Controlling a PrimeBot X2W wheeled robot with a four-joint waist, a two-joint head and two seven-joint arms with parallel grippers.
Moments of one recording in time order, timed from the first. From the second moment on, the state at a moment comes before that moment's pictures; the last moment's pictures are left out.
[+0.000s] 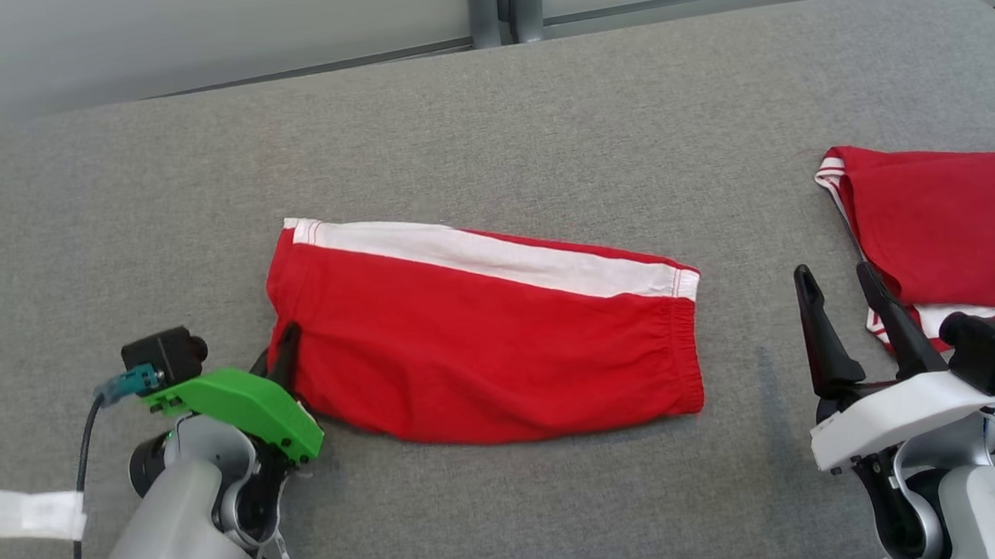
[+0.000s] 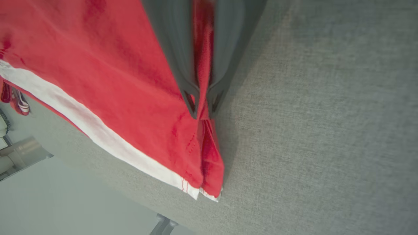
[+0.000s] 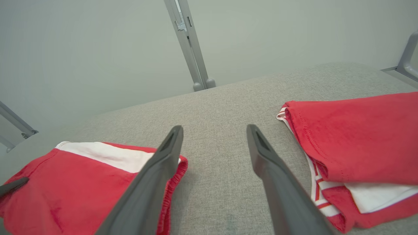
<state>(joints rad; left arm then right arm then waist) -0.52 0.23 -0.48 0.74 -0.95 -0.09 -0.05 -0.07 -0.05 -0.04 -0.03 0.31 0.13 -0.01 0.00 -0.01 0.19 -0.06</state>
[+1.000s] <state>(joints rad) -0.10 0.26 -0.40 0.30 -1.00 0.16 -0.16 -0.03 -0.05 -0.05 0.02 0.34 0.13 0.02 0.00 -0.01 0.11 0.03</state>
